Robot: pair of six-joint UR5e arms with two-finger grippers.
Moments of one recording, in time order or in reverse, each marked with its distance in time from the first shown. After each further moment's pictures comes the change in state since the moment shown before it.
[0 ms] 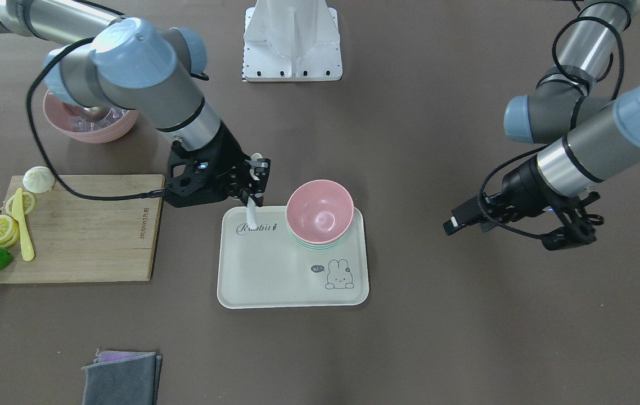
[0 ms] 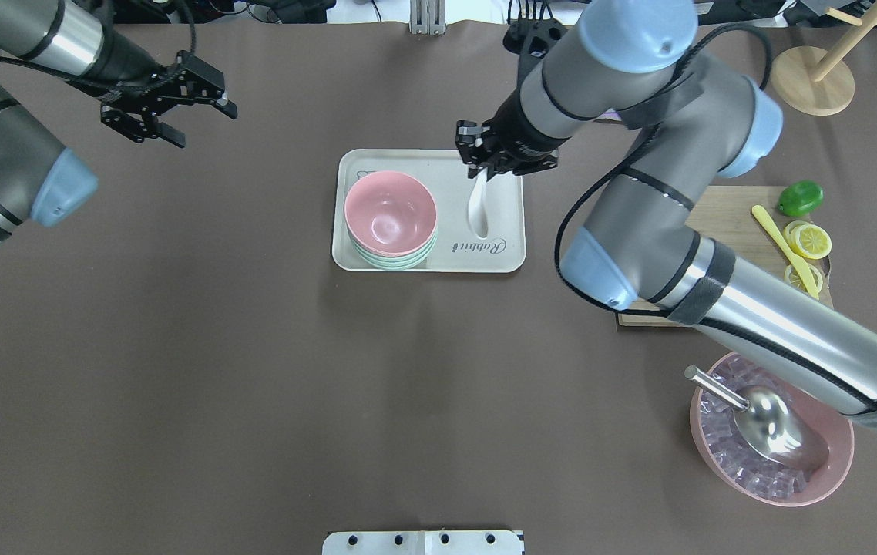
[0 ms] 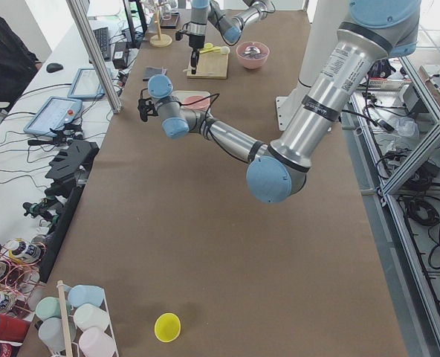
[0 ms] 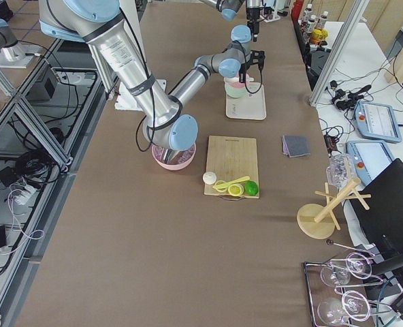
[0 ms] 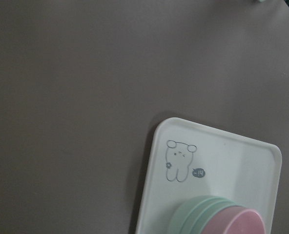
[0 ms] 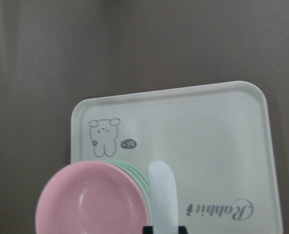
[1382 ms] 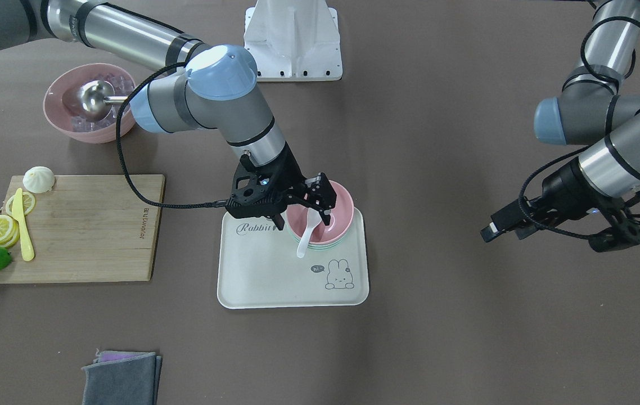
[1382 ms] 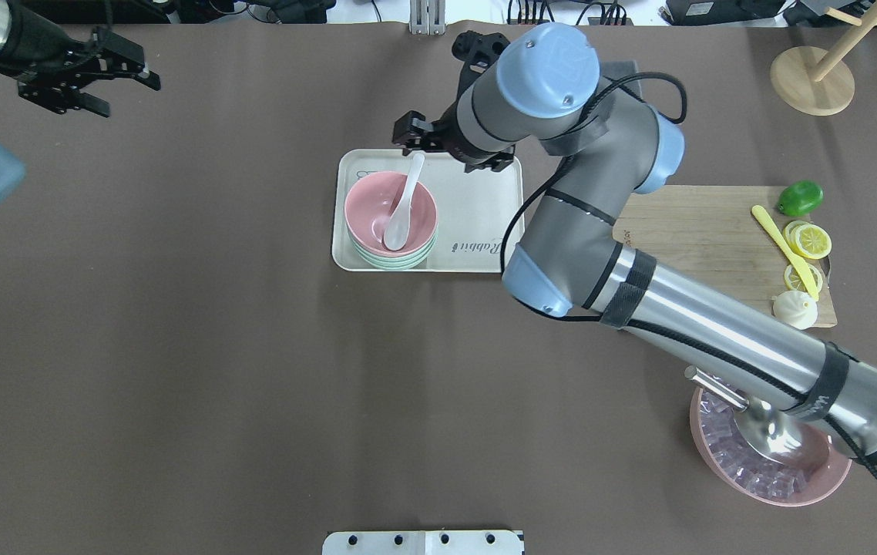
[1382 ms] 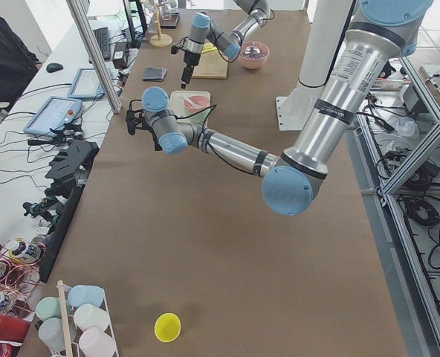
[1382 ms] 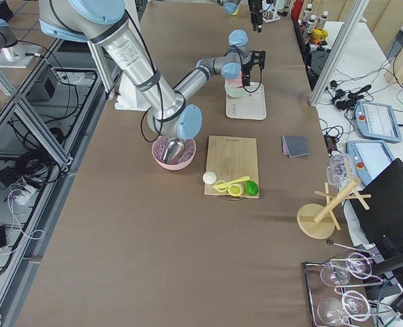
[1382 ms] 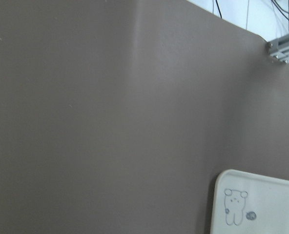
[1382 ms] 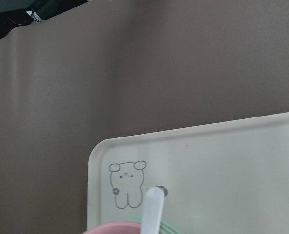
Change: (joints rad) left arm -0.105 0.098 -0.011 -0.039 0.111 0.129; right arm -0.003 0.036 -0.166 0.123 -0.108 -0.016
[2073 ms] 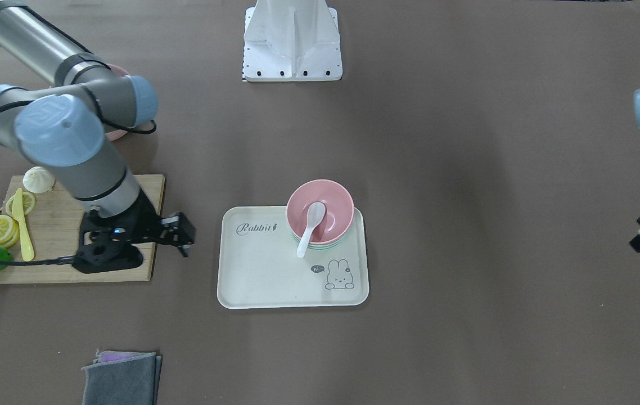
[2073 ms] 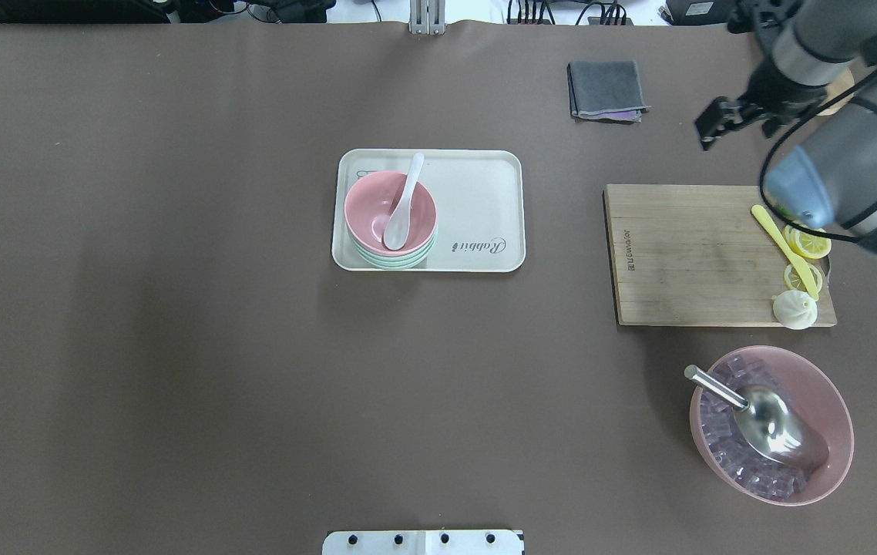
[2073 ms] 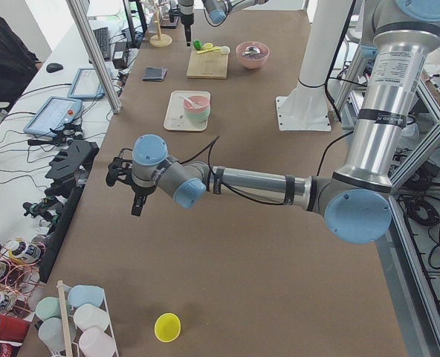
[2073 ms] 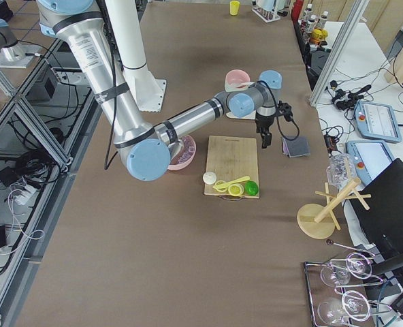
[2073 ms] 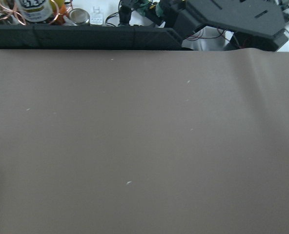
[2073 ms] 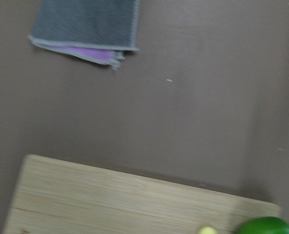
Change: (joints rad) left arm -0.287 0.241 -0.007 0.150 -0.012 0.717; right arm 0.428 -0.402 0.171 -0.437 0.260 -0.934
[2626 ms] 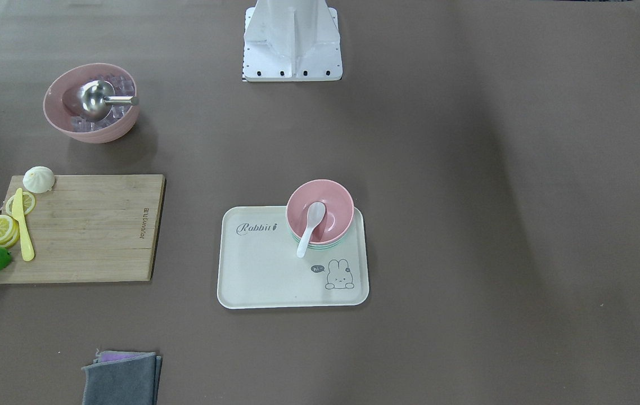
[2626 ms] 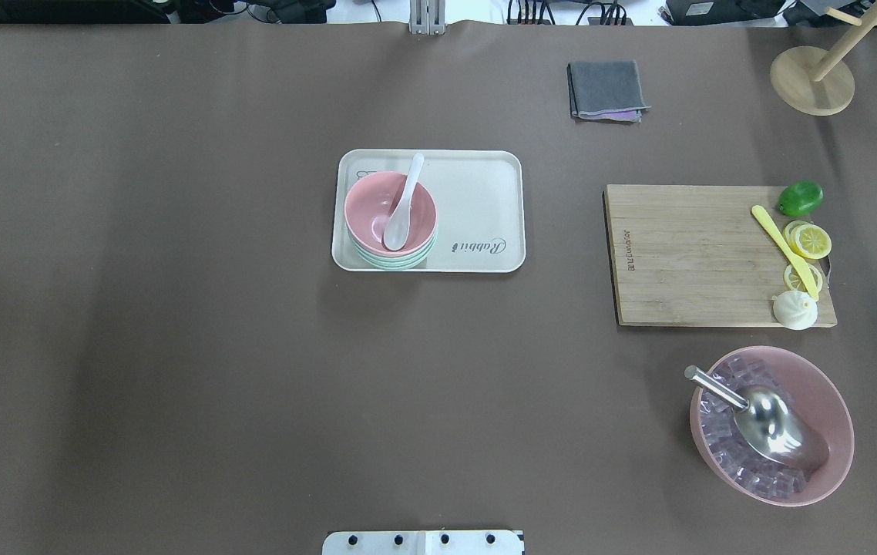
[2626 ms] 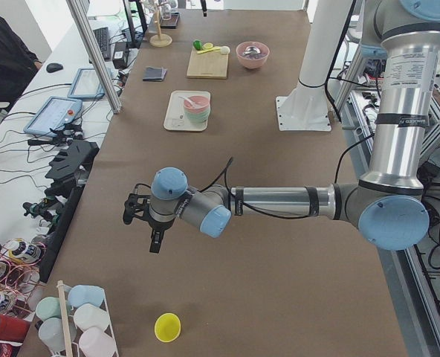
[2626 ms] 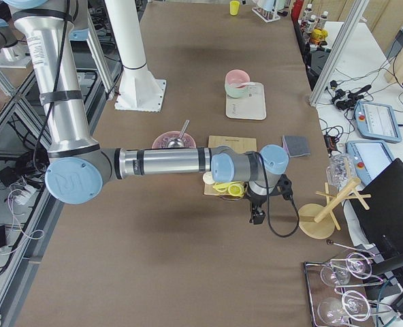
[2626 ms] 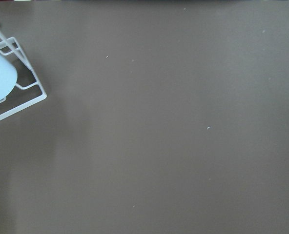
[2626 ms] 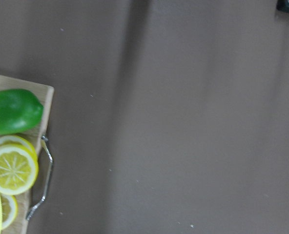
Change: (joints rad) left arm -0.022 0.119 -0.001 0.003 0.092 0.041; right arm 0.333 -0.244 -0.132 -0.027 0.141 -0.471
